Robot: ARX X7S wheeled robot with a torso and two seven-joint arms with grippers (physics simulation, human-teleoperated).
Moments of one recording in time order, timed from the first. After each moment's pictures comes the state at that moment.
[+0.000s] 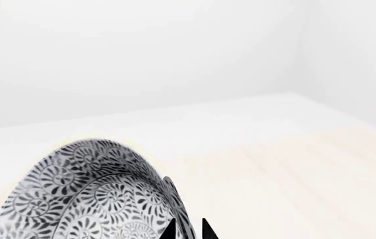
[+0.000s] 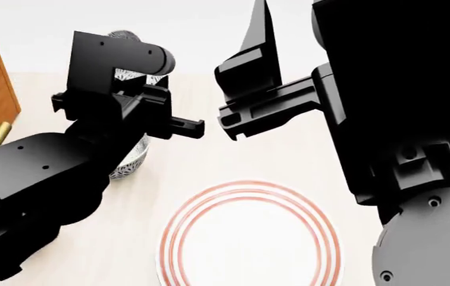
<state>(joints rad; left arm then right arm) -1.10 -0.17 0.62 -0.24 -0.78 -0.68 -0.40 1.22 0.71 -0.37 -0.71 1.17 1.08 0.71</state>
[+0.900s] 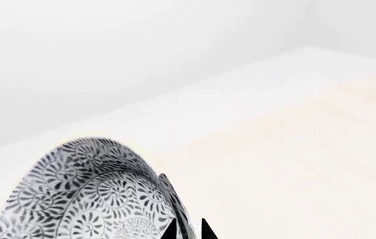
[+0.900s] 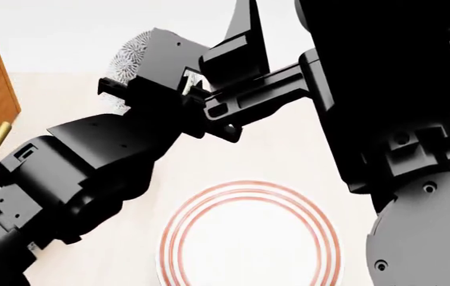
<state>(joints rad) -1.34 -0.01 1.00 -0.76 -0.84 -0.47 -0.35 1.28 0.70 -0.40 -0.69 1.18 1.09 0.70</state>
